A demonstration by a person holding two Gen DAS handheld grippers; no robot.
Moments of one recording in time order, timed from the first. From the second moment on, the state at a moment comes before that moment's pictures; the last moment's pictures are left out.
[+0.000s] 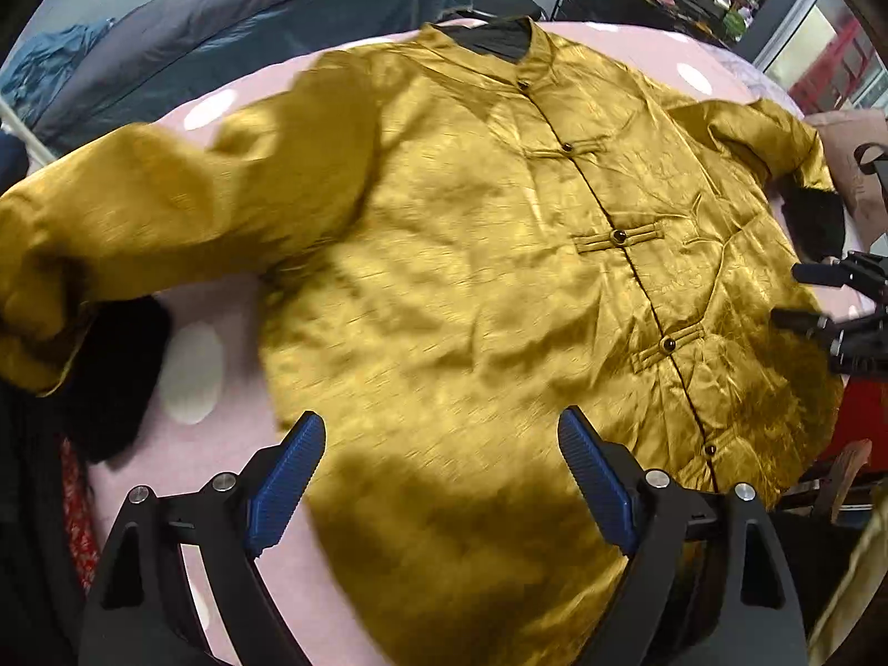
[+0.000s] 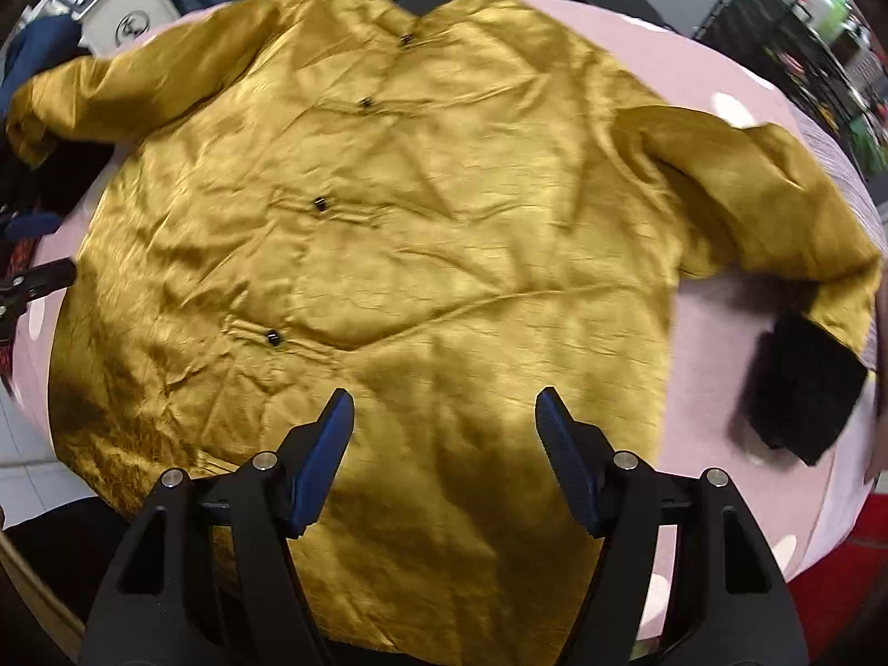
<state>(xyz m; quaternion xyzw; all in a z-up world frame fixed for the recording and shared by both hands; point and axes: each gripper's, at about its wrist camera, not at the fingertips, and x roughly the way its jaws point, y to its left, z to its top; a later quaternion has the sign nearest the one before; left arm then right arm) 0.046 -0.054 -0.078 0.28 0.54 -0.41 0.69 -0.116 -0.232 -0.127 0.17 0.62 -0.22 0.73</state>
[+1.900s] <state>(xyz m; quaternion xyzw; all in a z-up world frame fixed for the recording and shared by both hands) 0.055 -0.080 -0.073 0.18 0.61 -0.29 0.71 -0.322 -0.413 -0.067 0.35 0.38 -0.50 0.69</state>
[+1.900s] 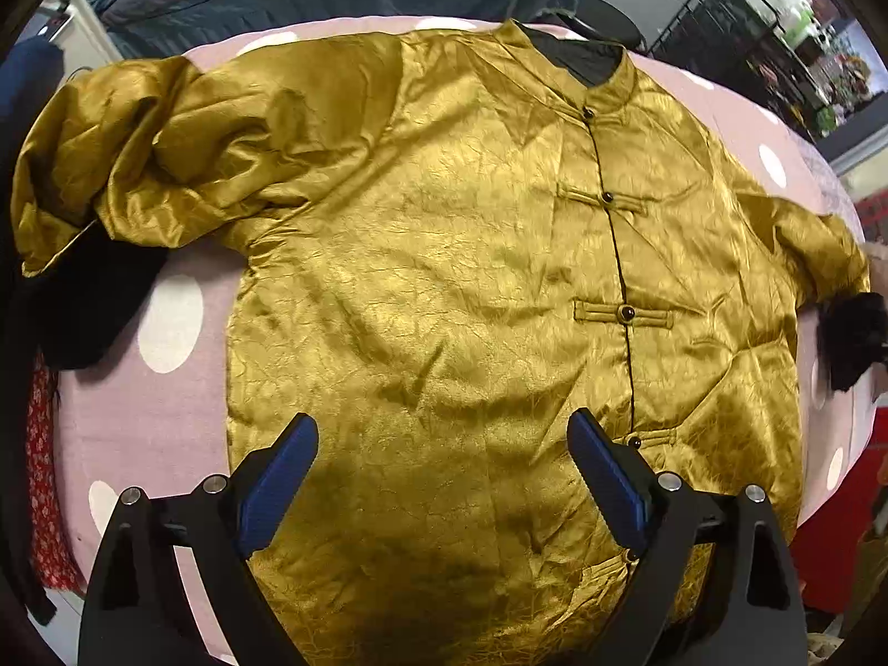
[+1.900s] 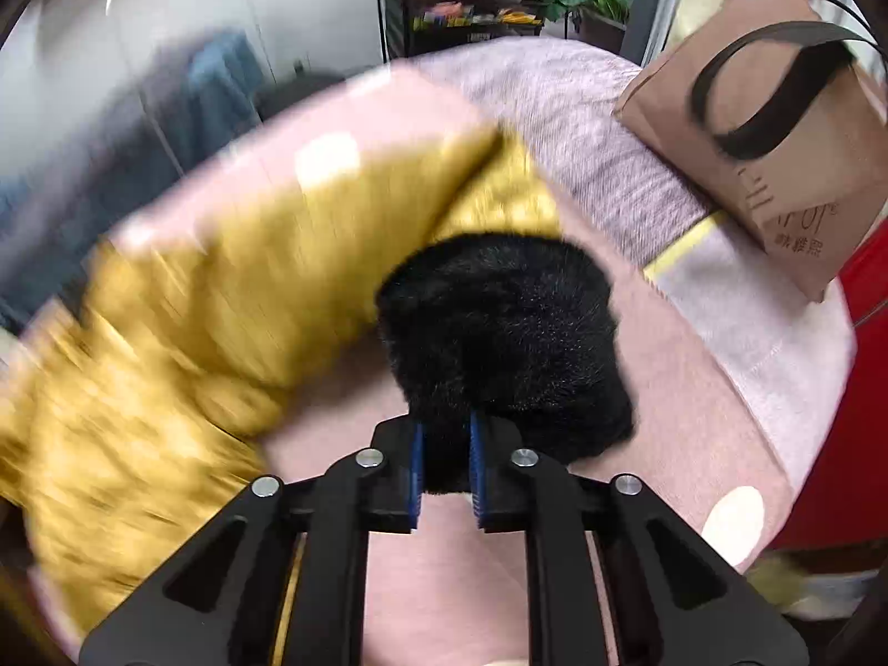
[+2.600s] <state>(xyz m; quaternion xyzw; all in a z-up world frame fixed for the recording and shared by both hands) 0.043 -0.080 -0.069 0.17 0.62 -0.30 0.70 -0.496 -0.446 -0.037 0.64 0.14 -0.53 0.54</state>
